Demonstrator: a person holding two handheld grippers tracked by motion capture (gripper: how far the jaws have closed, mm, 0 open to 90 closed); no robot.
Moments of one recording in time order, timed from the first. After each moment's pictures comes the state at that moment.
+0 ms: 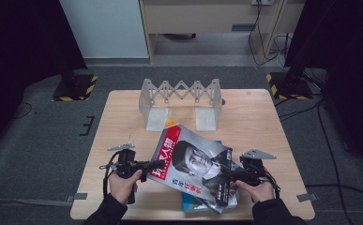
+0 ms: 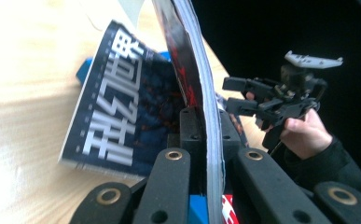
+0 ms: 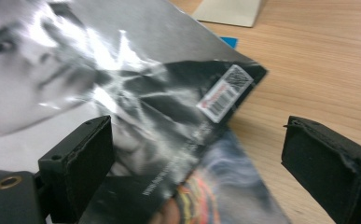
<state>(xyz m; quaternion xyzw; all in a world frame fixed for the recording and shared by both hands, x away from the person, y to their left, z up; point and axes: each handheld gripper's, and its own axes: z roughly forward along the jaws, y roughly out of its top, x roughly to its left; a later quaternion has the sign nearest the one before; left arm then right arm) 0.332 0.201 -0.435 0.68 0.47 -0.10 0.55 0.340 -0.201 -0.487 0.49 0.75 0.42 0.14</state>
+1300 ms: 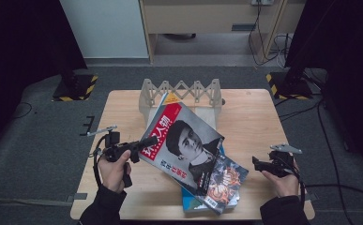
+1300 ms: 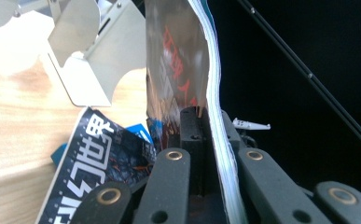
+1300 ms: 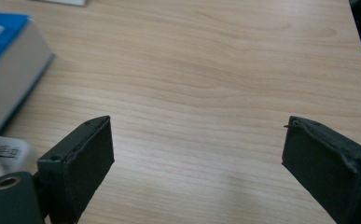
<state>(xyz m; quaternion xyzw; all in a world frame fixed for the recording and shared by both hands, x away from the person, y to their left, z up) 0.346 0.221 -0.380 0.60 0.47 -0.09 0.64 0.366 -0.288 -0.500 0.57 0.72 0.32 0.24</state>
